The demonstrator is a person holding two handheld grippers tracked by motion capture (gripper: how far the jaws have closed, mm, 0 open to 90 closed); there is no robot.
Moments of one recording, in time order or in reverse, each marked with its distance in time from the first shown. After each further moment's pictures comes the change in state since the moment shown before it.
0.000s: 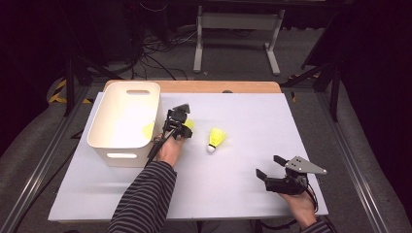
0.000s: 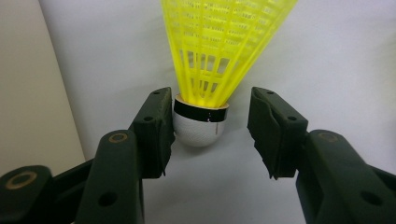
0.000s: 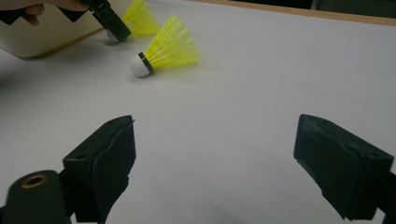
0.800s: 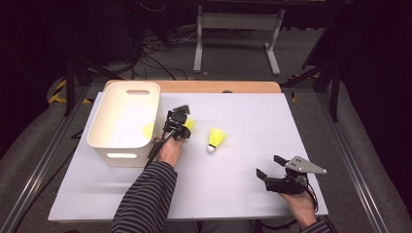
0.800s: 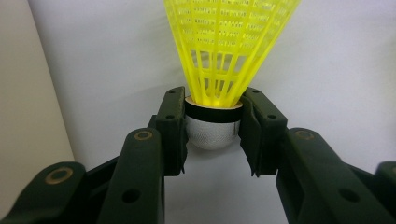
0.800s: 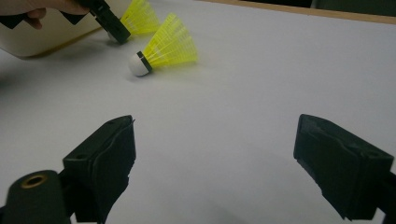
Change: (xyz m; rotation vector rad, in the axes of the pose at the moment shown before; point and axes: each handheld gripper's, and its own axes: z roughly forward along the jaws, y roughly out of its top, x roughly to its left) left arm 0.000 -0.002 0.005 -0.009 -0.015 0.000; right arm -0.001 0.000 0.000 0.004 -0.001 0.001
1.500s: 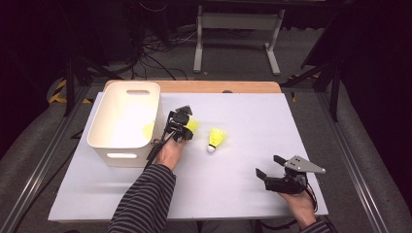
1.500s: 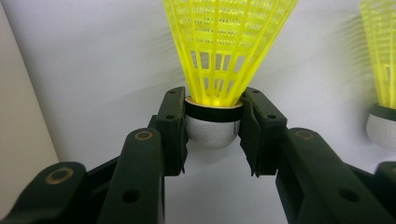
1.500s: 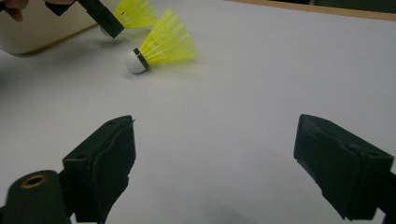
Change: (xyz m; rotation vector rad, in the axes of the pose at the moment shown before) left arm -0.007 -0.006 -0.014 -0.019 -0.061 0.054; right arm -0.001 0.000 0.002 0.011 -0.009 0.001
